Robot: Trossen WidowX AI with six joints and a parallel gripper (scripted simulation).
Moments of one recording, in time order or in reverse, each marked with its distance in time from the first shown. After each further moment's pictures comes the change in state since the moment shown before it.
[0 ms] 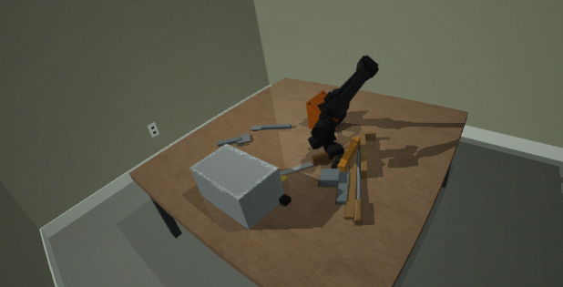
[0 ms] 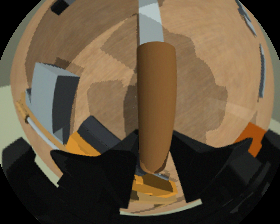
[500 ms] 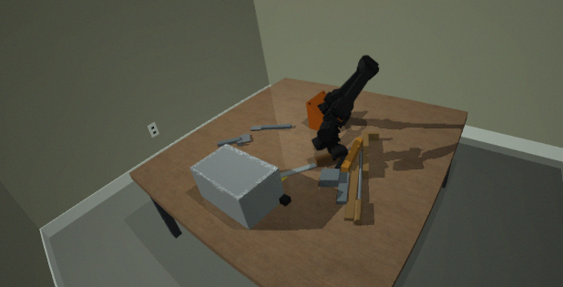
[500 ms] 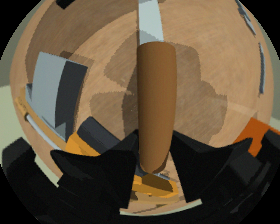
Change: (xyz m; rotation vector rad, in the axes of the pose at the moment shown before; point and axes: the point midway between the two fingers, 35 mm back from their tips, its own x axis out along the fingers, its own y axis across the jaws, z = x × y) arm 0.000 0.015 -0.011 0.005 -0.003 -0.006
